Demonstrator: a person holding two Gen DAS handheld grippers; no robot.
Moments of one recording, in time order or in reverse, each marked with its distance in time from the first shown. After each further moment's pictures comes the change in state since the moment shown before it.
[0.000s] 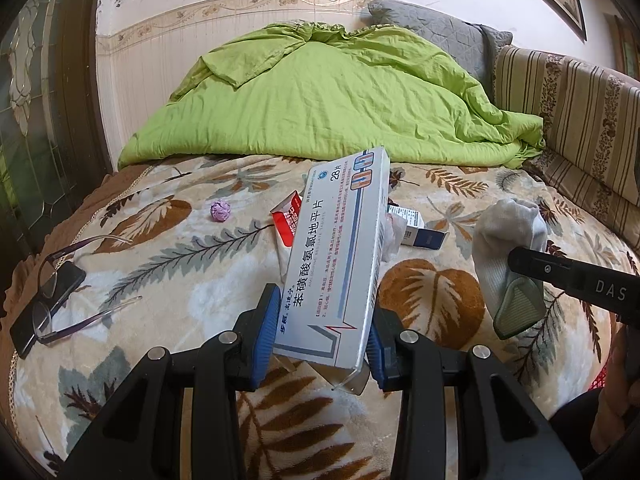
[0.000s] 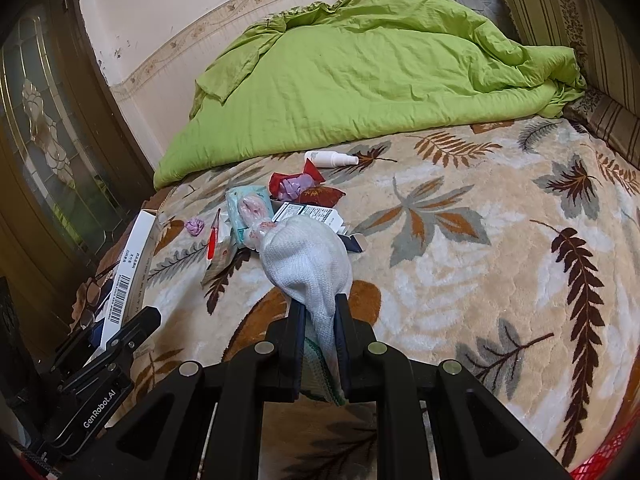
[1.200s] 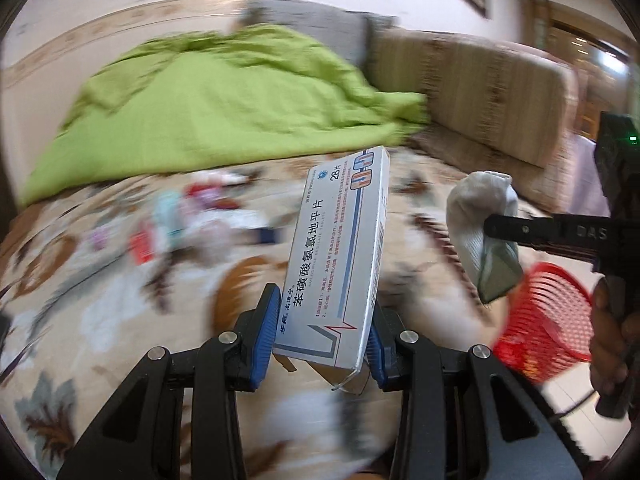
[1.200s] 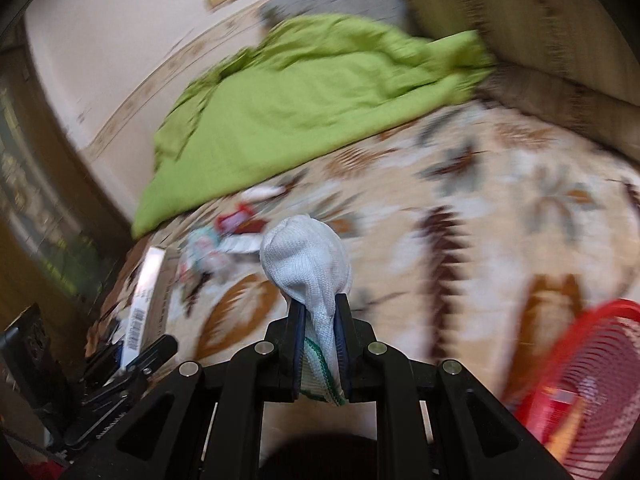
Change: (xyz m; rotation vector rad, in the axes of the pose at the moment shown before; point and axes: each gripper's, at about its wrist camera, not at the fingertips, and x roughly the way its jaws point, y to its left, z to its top) left arm -0.046 -0.101 0.004 0.183 0.035 -0.395; right arm -0.142 -0.098 -0.017 0.214 -0.078 -0.107
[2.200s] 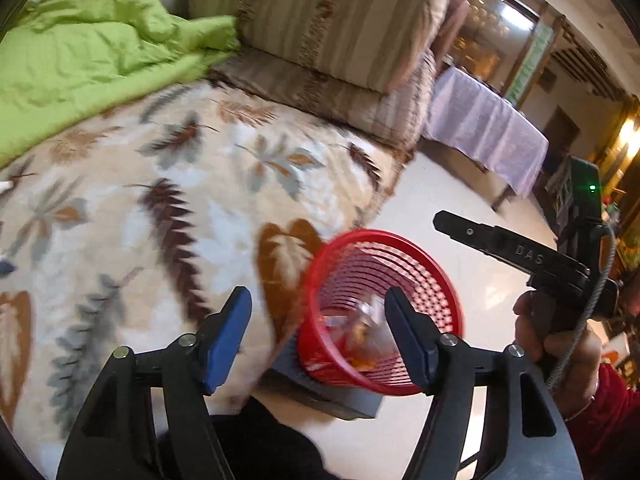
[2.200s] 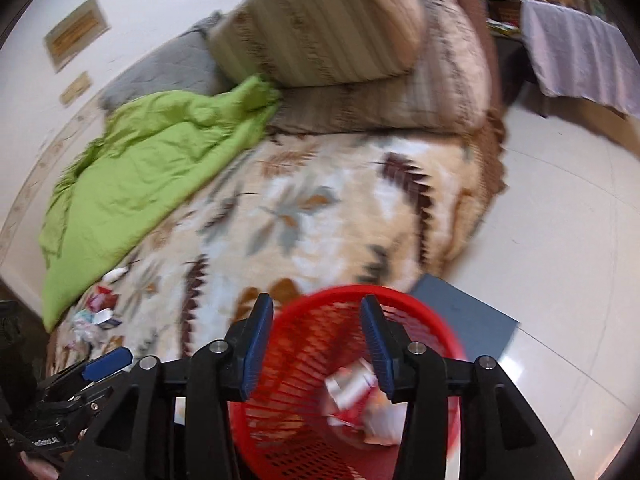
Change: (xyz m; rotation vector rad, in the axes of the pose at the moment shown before) left arm 0.074 -0.185 0.043 0.102 0.269 -0.474; right arm -0.123 -0.163 -0.014 0.266 -0.125 -0.352
